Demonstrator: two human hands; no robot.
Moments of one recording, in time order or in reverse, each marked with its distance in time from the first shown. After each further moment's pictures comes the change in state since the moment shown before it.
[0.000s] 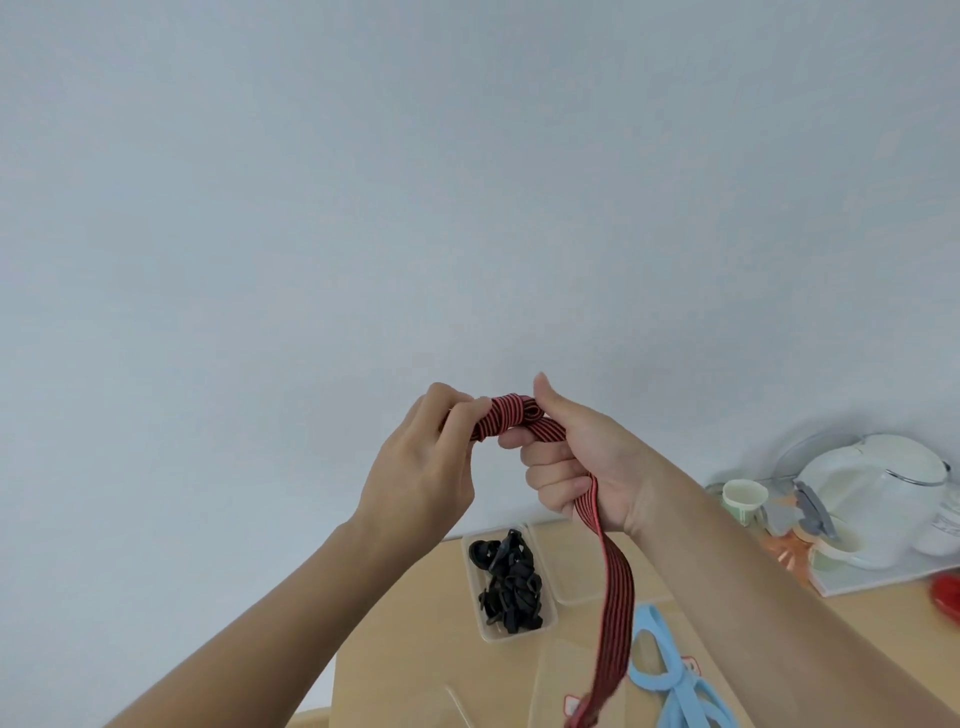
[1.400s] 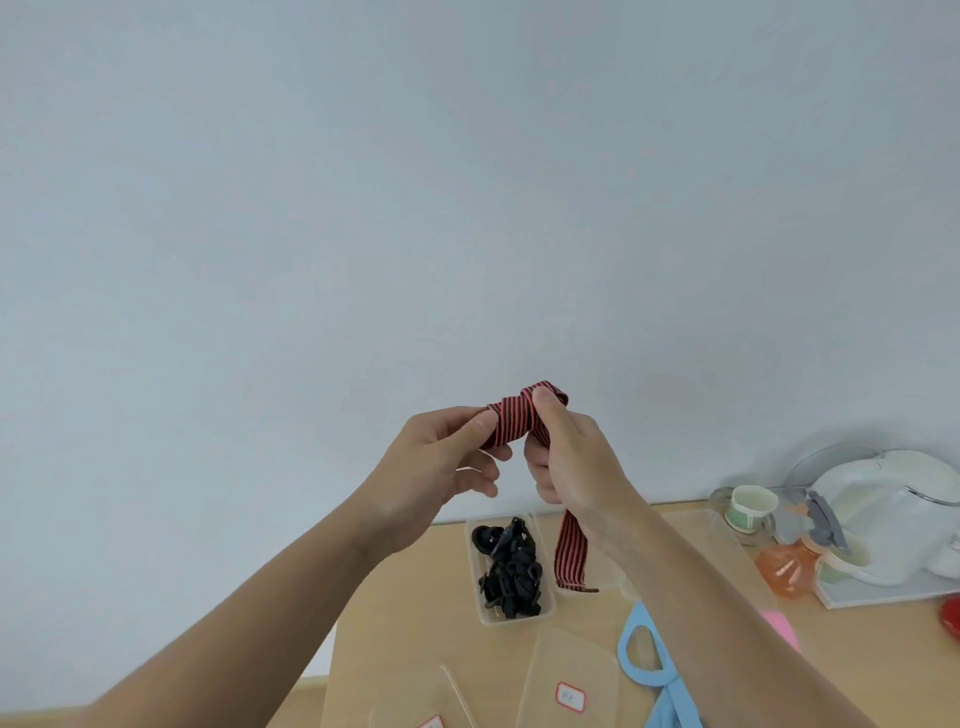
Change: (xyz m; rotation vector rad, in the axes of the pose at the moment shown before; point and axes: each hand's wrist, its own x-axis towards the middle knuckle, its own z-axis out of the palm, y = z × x) left_hand 0.000 0.016 -0.021 -1.204 -0.327 -1.045; right_hand 0.007 0.034 0.015 -0.452 0.257 -0.424
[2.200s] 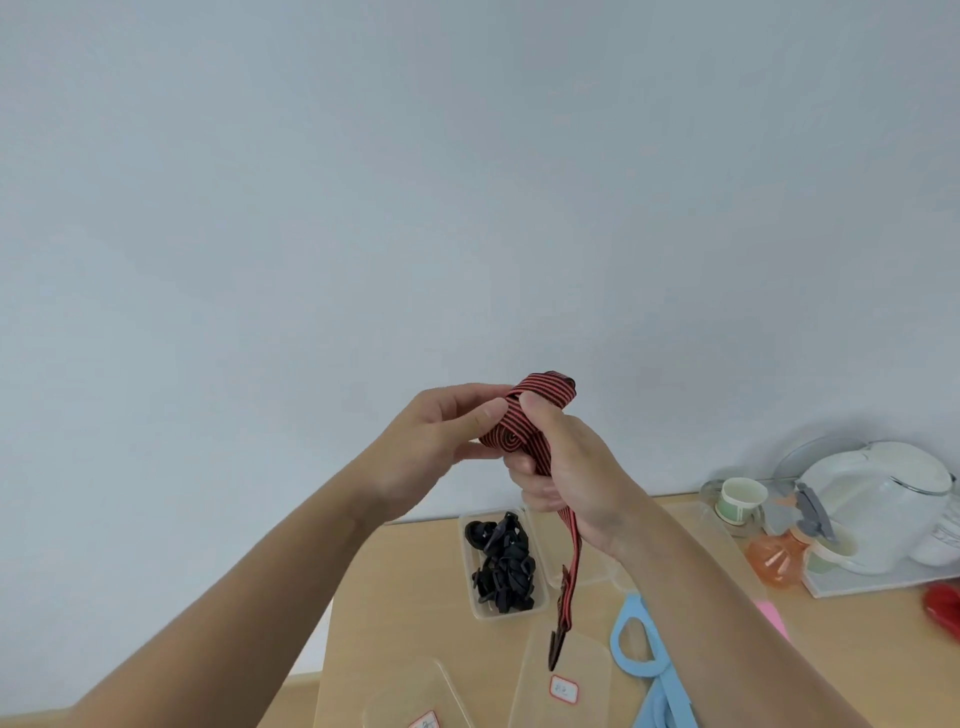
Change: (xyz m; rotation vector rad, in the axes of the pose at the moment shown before) left_hand 0.015 0.010 -0.006 0.142 -0.189 0.067; right_hand -0.008 -0.001 -0.010 0.145 -0.264 0.016
